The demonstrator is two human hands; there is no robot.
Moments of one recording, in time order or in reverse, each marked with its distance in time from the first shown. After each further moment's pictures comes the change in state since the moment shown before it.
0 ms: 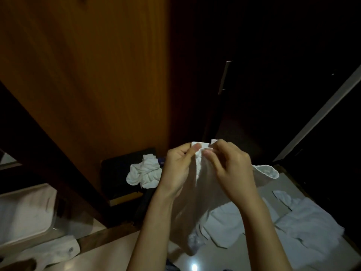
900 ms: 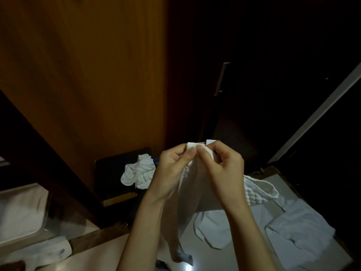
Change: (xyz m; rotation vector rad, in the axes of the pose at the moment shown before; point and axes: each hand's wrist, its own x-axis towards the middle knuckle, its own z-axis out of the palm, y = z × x) left_hand -0.002 0.004 -0.006 -0.144 -0.128 0.039; right_hand 0.003 -0.017 0.007 0.386 0.067 0.244
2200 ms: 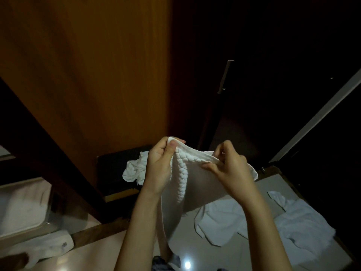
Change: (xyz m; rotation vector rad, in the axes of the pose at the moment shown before) left_hand 0.000 -0.012 -0.023 0.184 0.262 0.146; right_hand 0.008 0.042 -0.021 -0.423 -0.232 0.043
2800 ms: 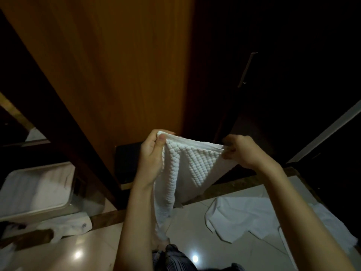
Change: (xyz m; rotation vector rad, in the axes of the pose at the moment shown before) left_hand -0.007 -0.003 -0.061 0.182 0.120 0.095; right_hand 0.057 0.022 0.013 -0.318 -0.358 0.044
